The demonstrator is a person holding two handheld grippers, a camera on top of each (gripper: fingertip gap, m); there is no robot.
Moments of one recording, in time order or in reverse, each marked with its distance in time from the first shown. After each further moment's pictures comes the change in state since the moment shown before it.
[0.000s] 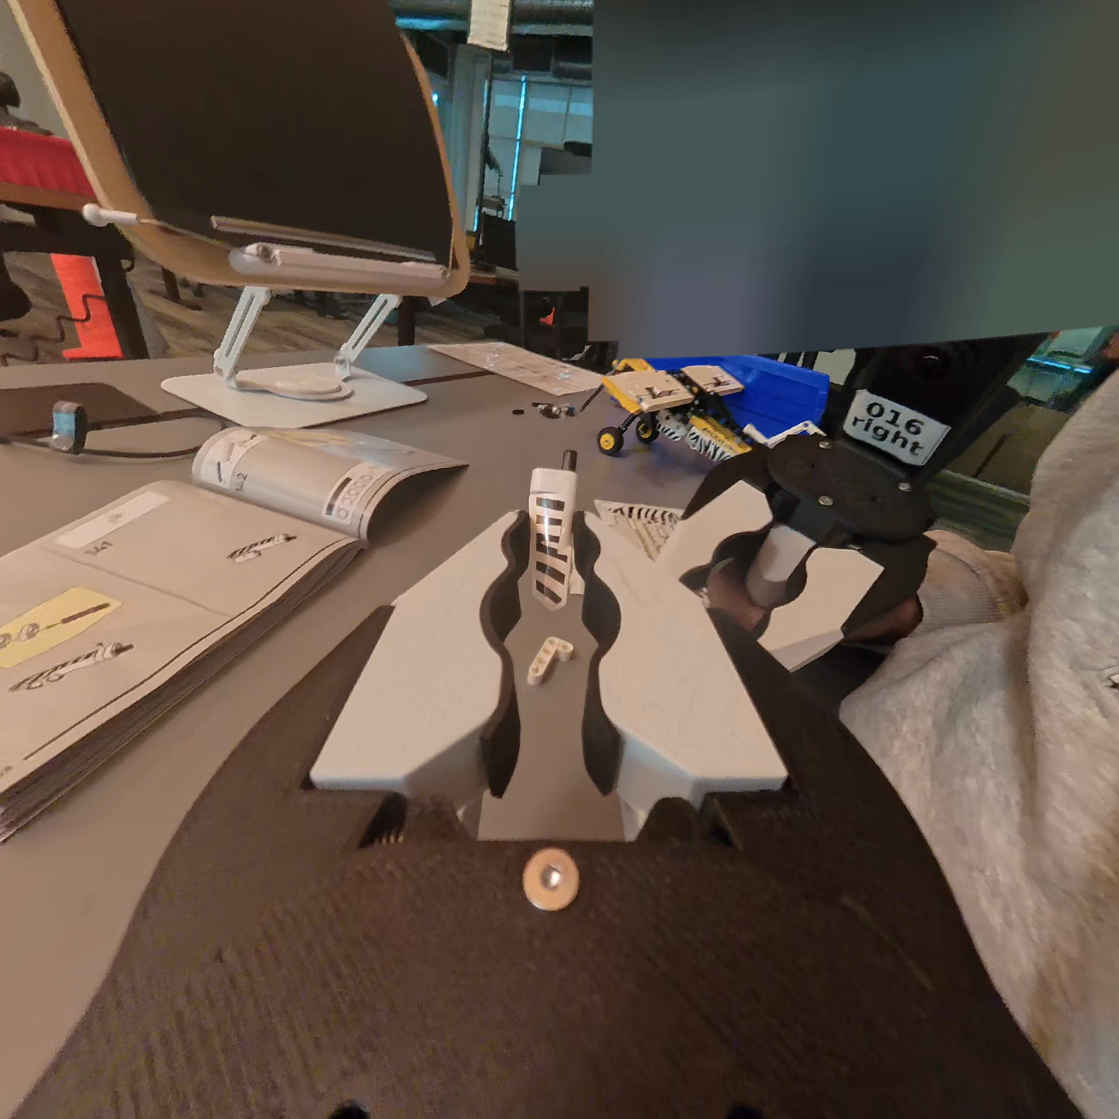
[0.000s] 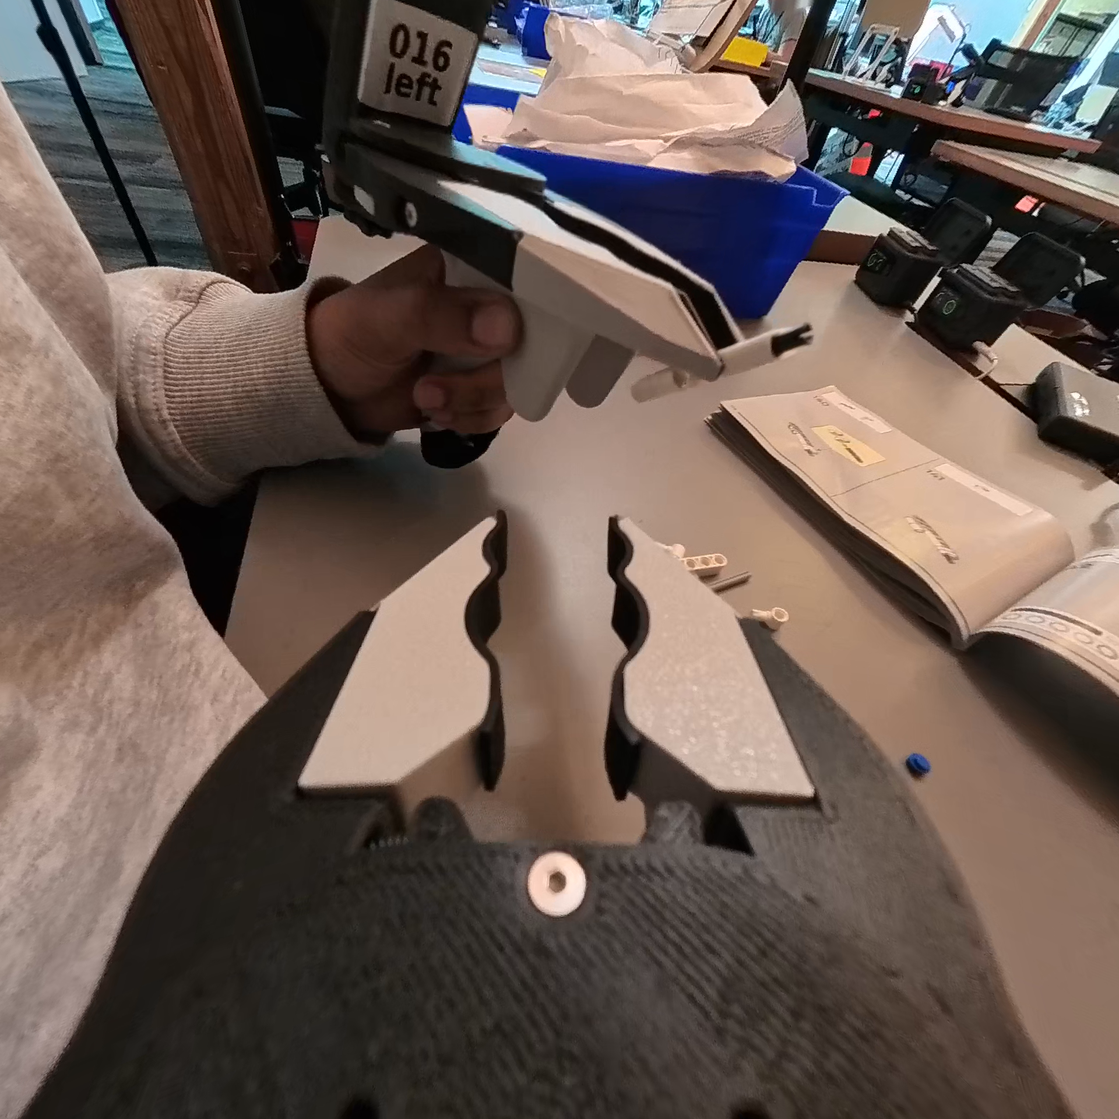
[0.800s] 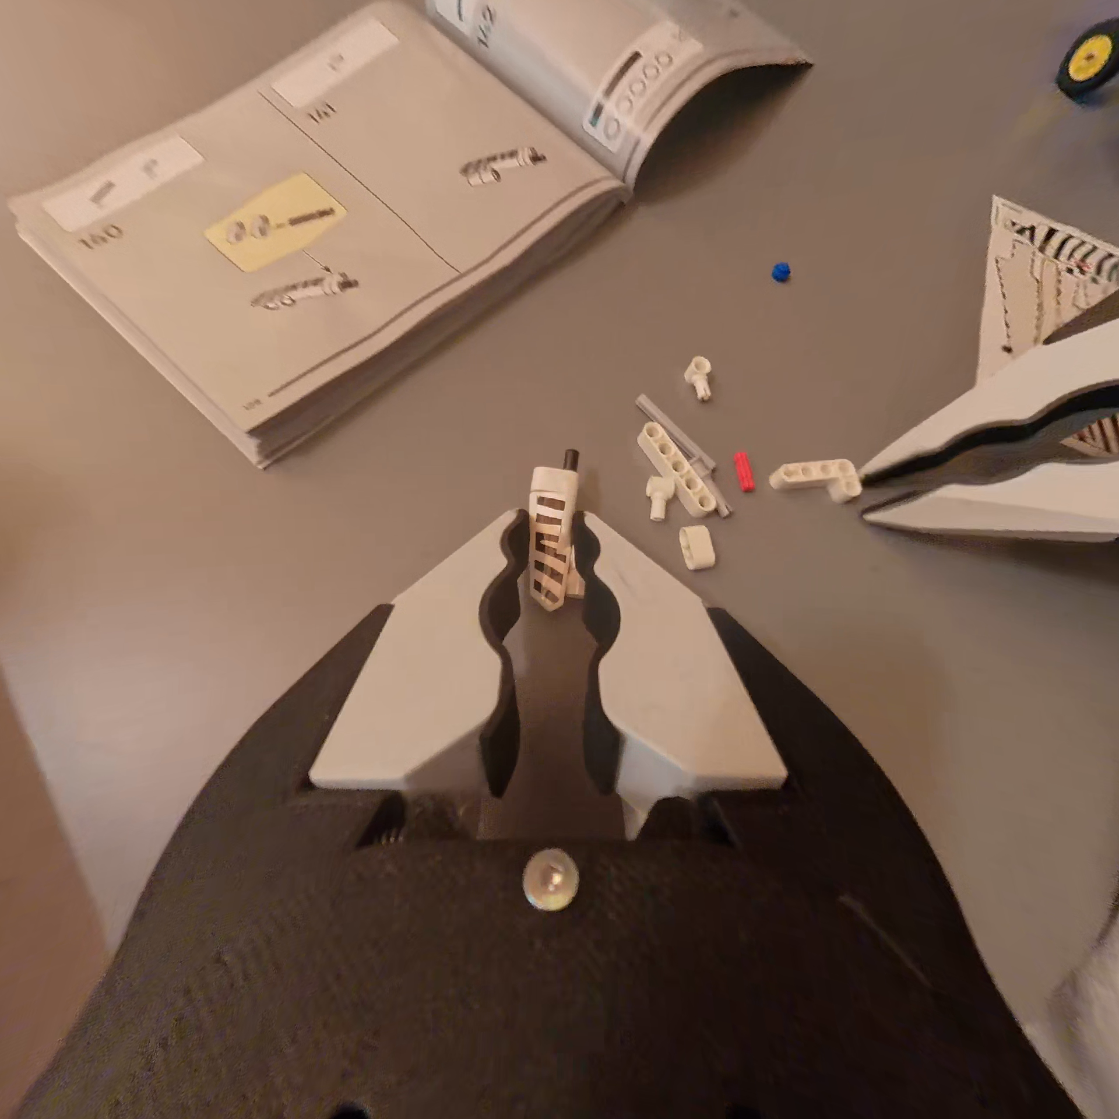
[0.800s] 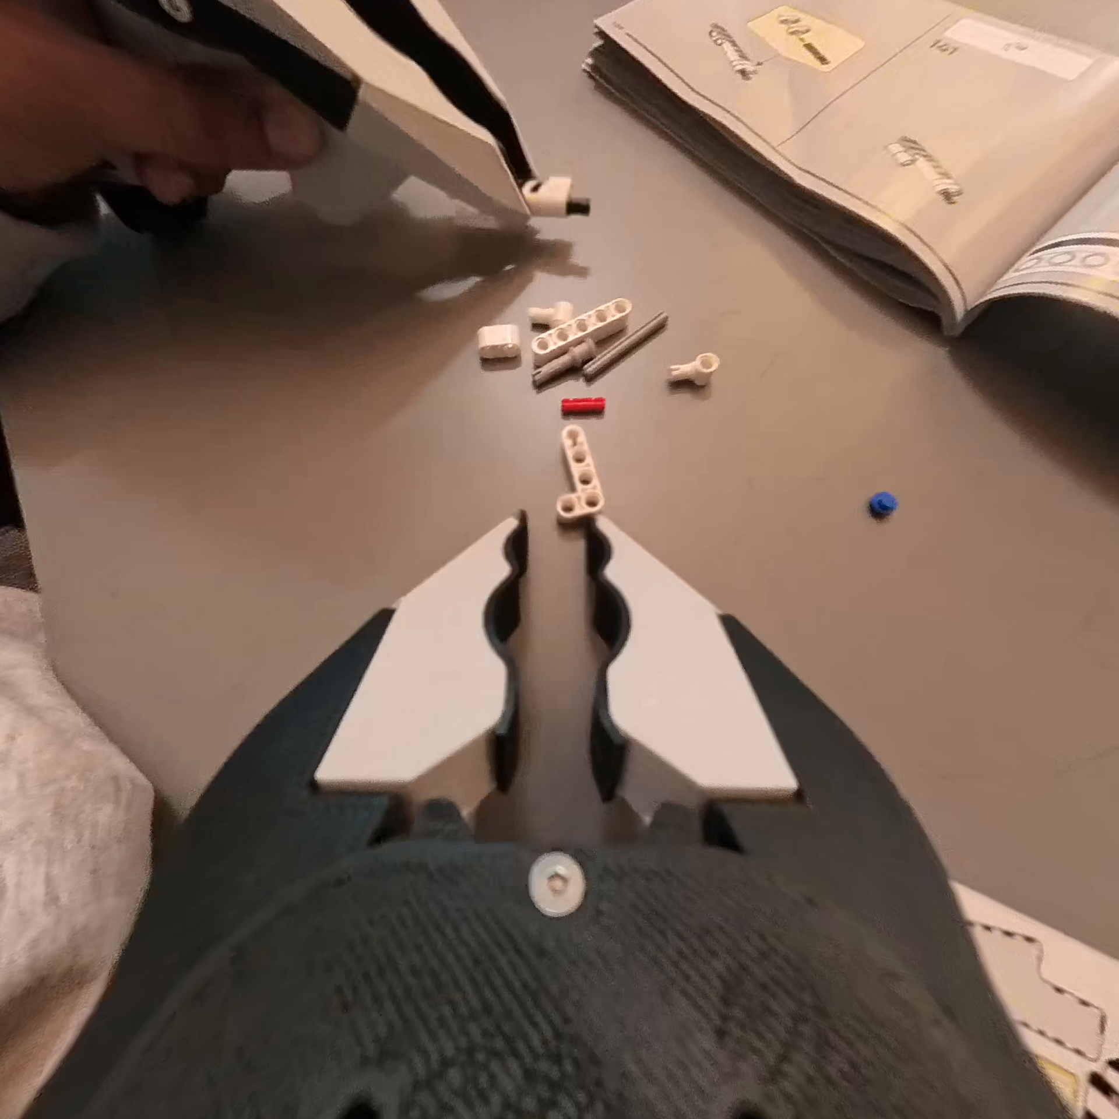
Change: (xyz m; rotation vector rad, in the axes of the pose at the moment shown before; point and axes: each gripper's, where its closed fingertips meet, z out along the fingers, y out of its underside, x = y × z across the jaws) left arm -0.081 0.092 -0.032 -0.611 -0.470 -0.125; right arm 0.039 0.076 -0.010 -0.437 0.133 0.259
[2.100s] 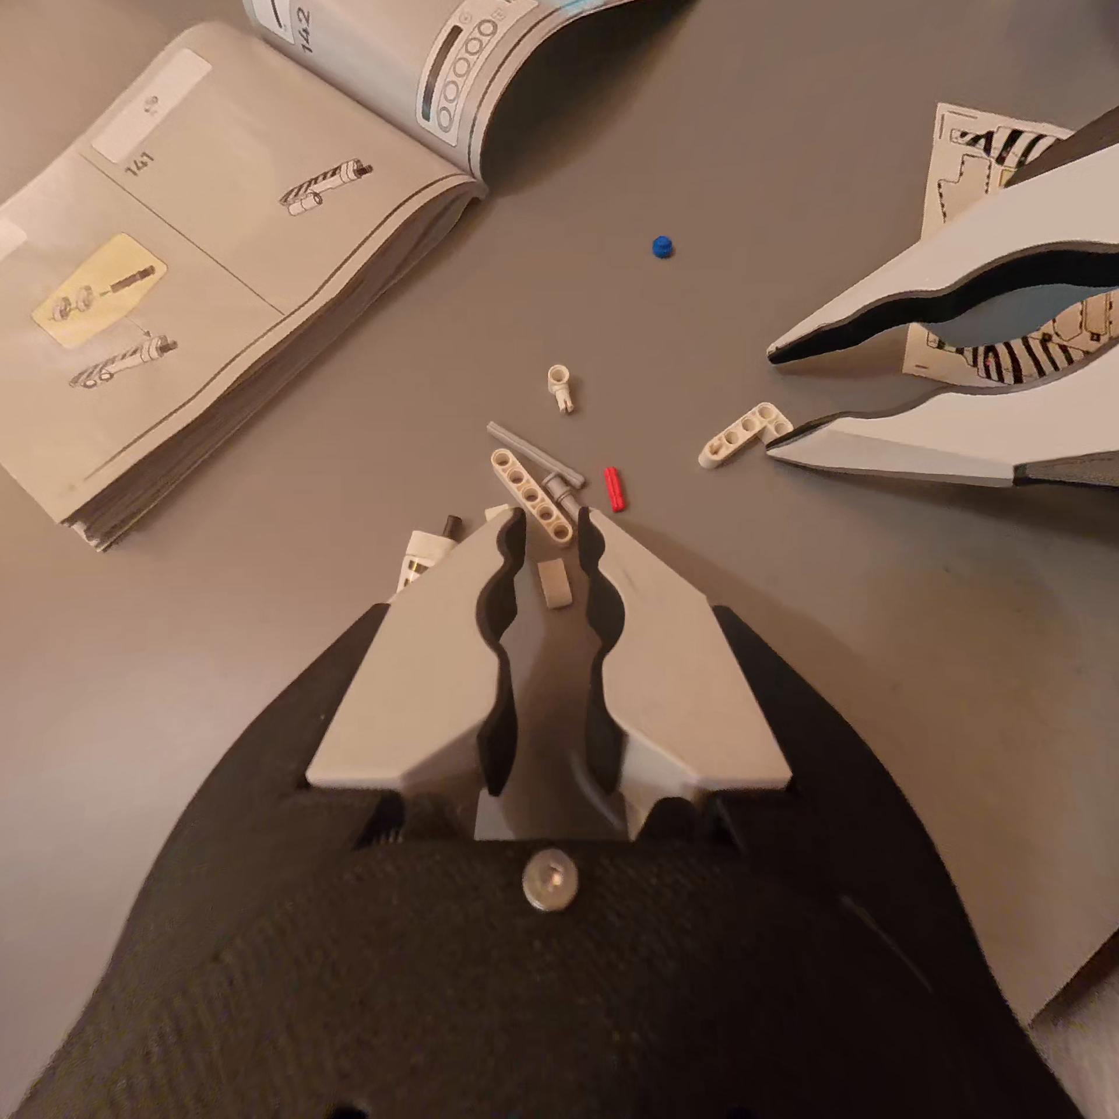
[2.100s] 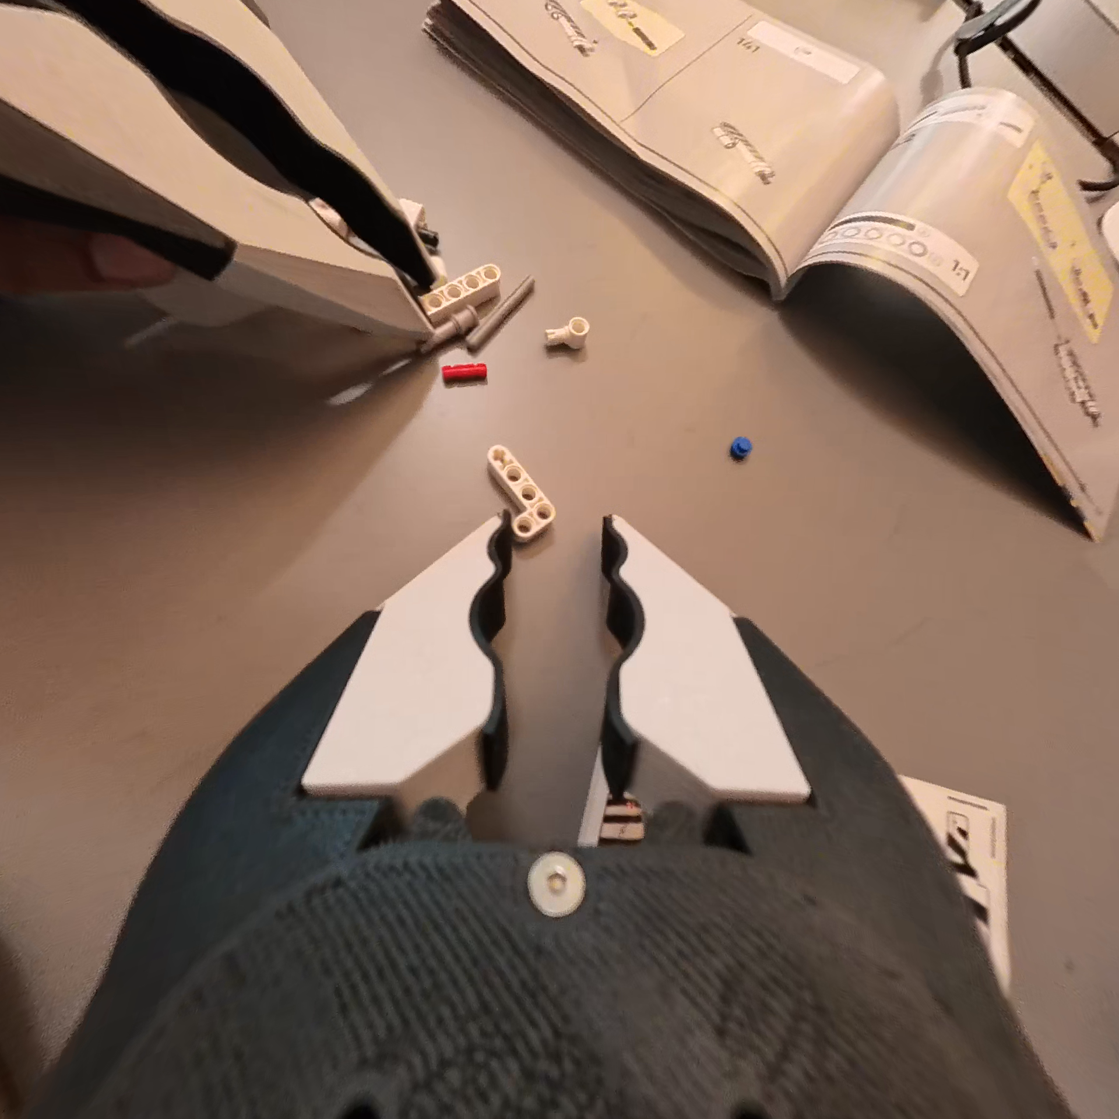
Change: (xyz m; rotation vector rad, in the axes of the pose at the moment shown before) left arm 0.052 -0.002 0.020 -0.043 -0.032 0.141; right arm 0.034 0.008 -0.014 -0.019 0.246 -0.017
